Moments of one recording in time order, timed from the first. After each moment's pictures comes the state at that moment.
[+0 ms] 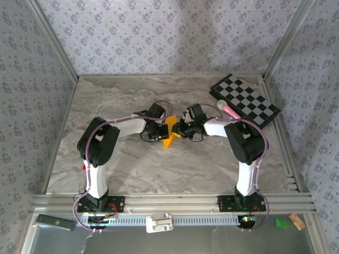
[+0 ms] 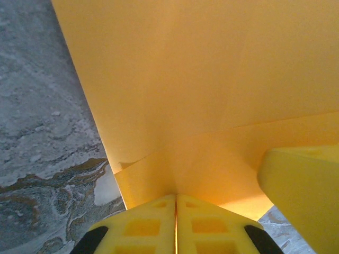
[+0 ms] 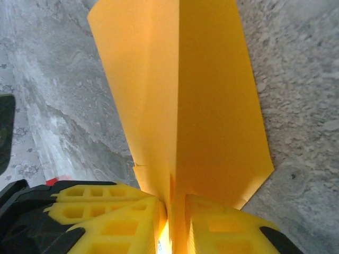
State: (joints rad) left arm -0.63 1.94 1.21 -0.45 0.30 -0.72; right arm 0.50 1.93 1.05 -0.01 -0.56 0.87
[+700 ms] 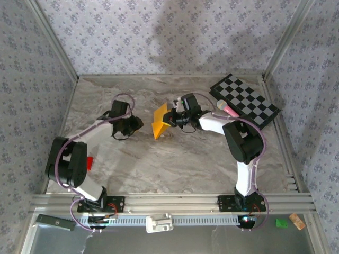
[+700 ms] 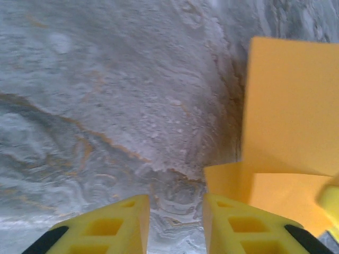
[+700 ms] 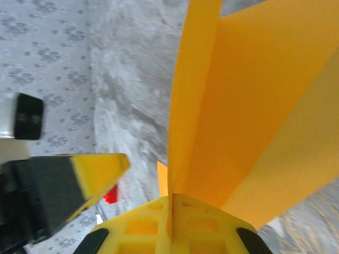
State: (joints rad) left arm -0.30 1.54 0.91 -0.33 0.28 -0.86; right arm 0.53 1.95 1.21 0.10 -0.66 0.91
